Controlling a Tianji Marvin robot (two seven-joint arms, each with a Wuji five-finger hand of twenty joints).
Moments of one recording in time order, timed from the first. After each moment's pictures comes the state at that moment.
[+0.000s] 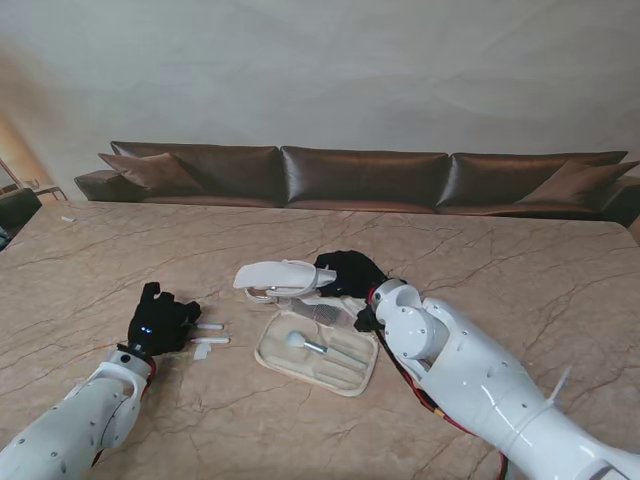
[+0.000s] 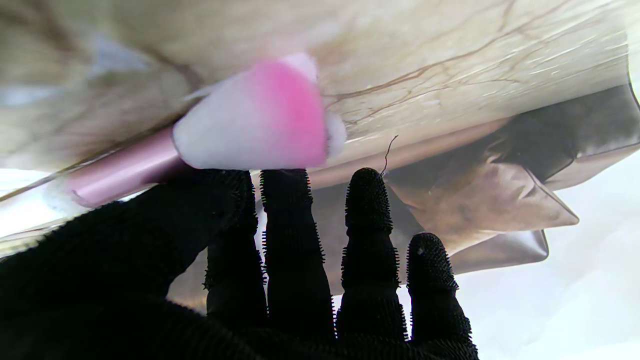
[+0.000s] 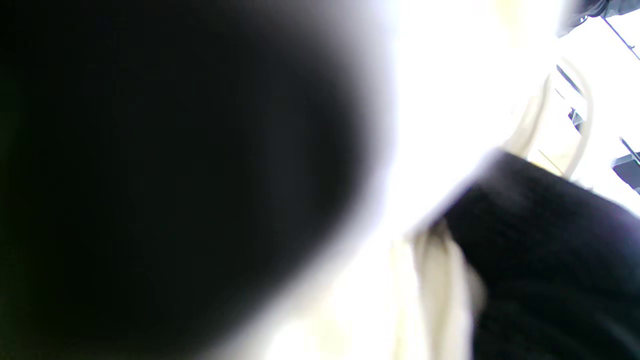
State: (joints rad) left arm 1.33 -1.02 -0.98 -0.95 1.16 0.02 0.69; right arm -1.09 -1.21 0.79 -1.15 -0.34 -0.07 -0.11; left_hand 0.66 -0.60 1.02 -0.29 0.65 -0.23 0.97 0.83 1.07 -0.12 0.35 0.96 0.66 0.12 0.57 0.83 -0.04 0.15 0.97 0.66; right_hand 0.54 -0.77 1.18 -0.32 0.77 -0.18 0.95 0.29 1.12 -0.05 0.78 0.46 1.16 0.09 0.81 0.69 0.87 0.15 1.50 0.60
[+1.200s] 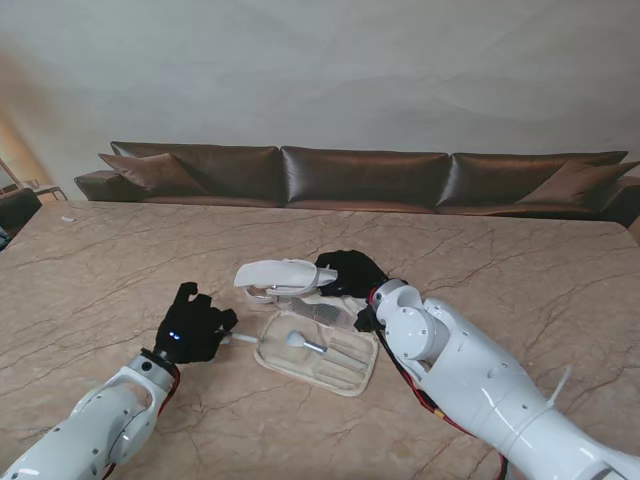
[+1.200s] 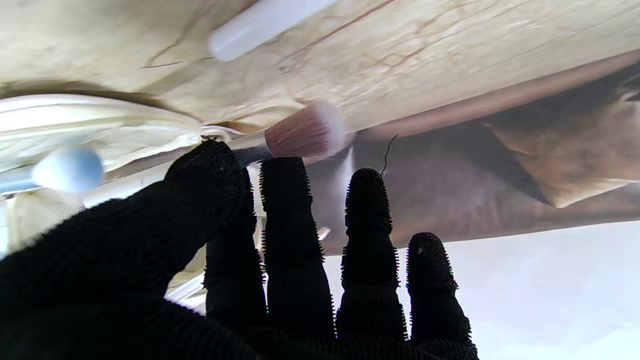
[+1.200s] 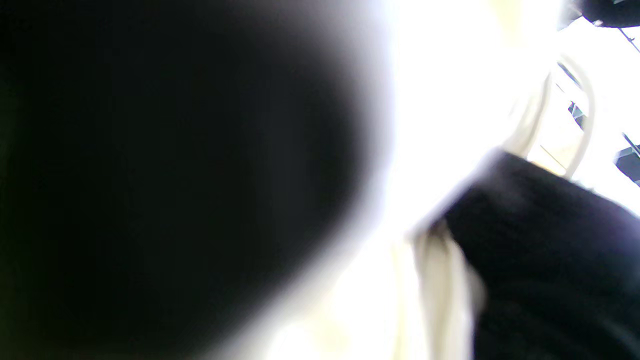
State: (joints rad) left arm 1.53 -1.01 -1.10 -1.34 1.31 -0.07 0.54; right arm -1.09 -1.22 0.80 -1.15 -0.34 -0.07 -0.11; left_hand 0.66 -0.60 1.01 -0.29 0.65 -0.24 0.96 0.84 1.08 -0.12 0.35 0.97 0.66 0.12 0.56 0.84 -0.04 0.15 0.97 0.65; right_hand 0.54 -0.77 1.18 -0.32 0.77 -0.18 0.95 0.29 1.12 -0.05 0.78 0.46 1.16 0.09 0.81 0.69 0.88 0.15 1.50 0.60
